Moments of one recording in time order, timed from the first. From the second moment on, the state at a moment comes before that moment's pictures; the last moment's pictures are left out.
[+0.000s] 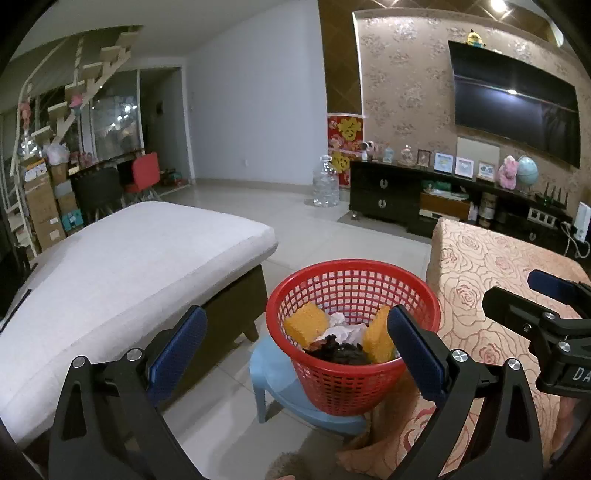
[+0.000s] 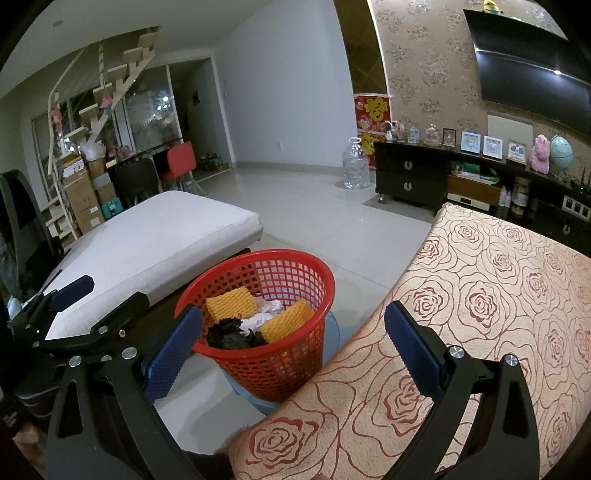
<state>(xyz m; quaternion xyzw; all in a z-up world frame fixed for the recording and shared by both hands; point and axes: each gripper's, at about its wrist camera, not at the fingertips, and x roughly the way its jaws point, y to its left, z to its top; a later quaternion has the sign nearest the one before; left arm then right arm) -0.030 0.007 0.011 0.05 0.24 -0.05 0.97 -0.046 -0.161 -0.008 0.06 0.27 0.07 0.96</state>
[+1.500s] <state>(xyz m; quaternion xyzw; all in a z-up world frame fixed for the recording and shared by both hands) -0.031 0.004 0.012 0.05 0.24 -0.05 0.97 -0.049 -0.158 -0.010 0.06 0.27 0.07 0.96</state>
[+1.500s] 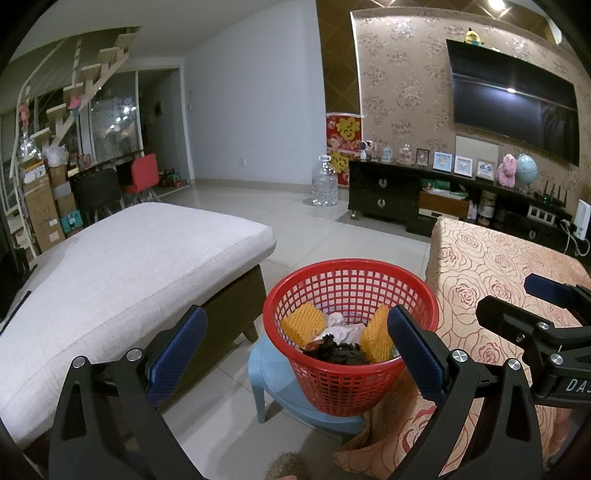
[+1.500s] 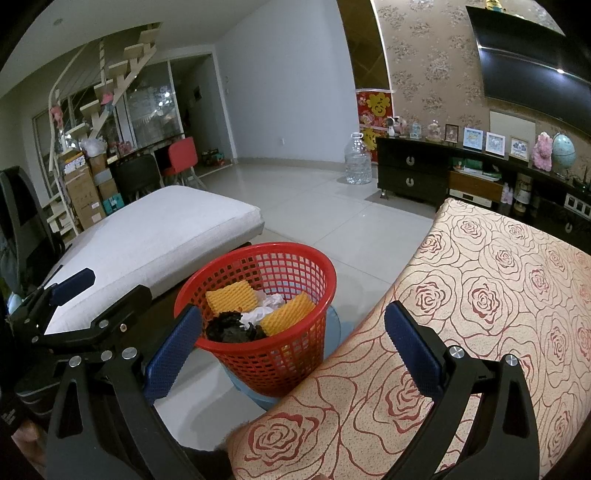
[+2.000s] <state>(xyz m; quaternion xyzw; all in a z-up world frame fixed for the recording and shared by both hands) -0.031 0.004 0.012 0.05 0.24 -0.04 0.97 -0.050 -0.158 -0.010 0.06 0.28 0.07 0.96</state>
